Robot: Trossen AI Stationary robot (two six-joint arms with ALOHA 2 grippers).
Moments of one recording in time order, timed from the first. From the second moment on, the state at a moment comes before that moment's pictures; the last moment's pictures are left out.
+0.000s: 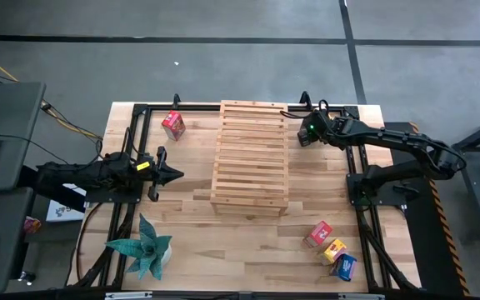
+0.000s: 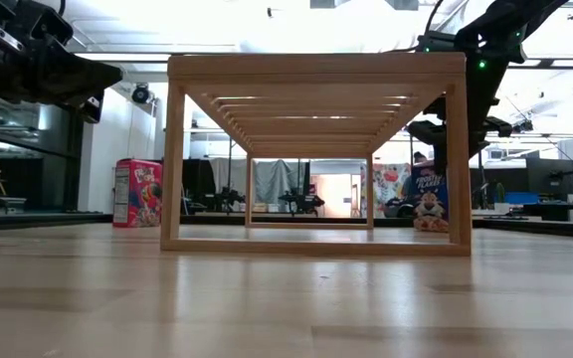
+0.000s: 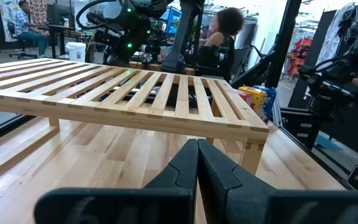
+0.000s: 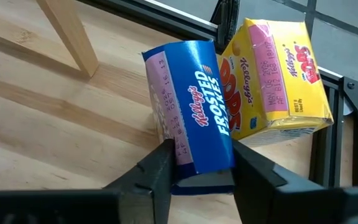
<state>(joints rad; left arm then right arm) -0.01 0.01 0.01 0.01 0.01 -0.10 -0.54 1.21 0.74 -0.61 0.49 0.52</state>
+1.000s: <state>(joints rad) -0.01 0.01 0.01 0.01 0.01 -0.10 -0.28 1.03 1.14 -0.67 0.51 0.42</state>
